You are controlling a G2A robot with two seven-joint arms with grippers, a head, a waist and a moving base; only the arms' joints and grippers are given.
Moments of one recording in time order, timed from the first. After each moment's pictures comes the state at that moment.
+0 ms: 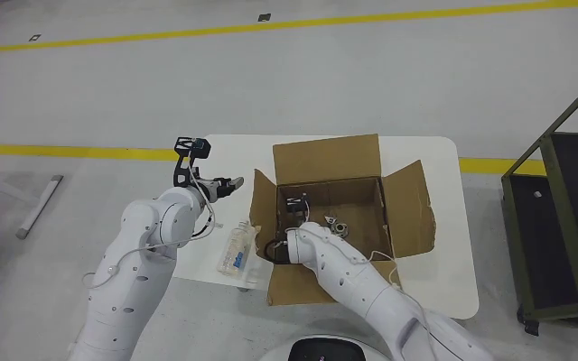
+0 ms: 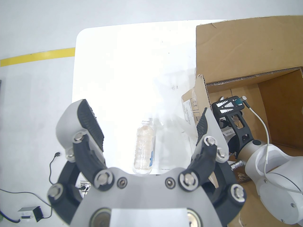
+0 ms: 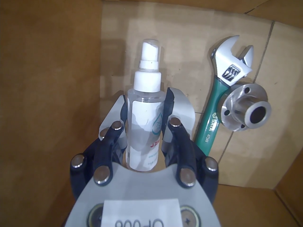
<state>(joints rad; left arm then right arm) 0.93 -1.20 -1.26 -1.67 1.04 0.16 -0.96 -0.63 -1.64 0.59 -0.73 -0.86 0.60 0.74</state>
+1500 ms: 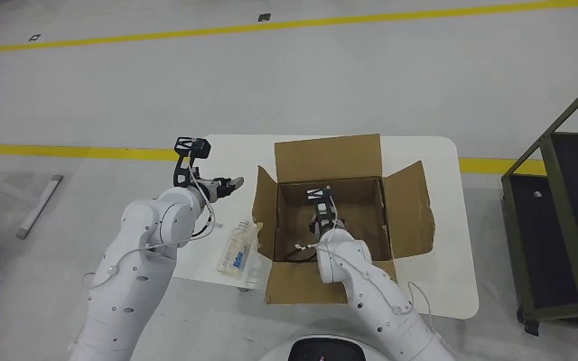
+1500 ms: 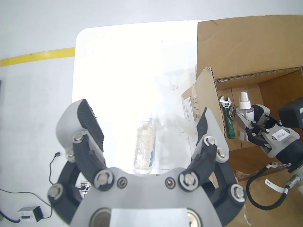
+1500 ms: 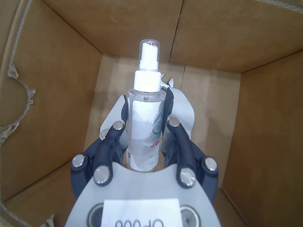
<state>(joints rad) 0.93 -1.20 -1.26 -1.67 1.04 0.16 -0.96 -1.01 -1.46 0.94 -1.41 -1.39 0.46 0.79</state>
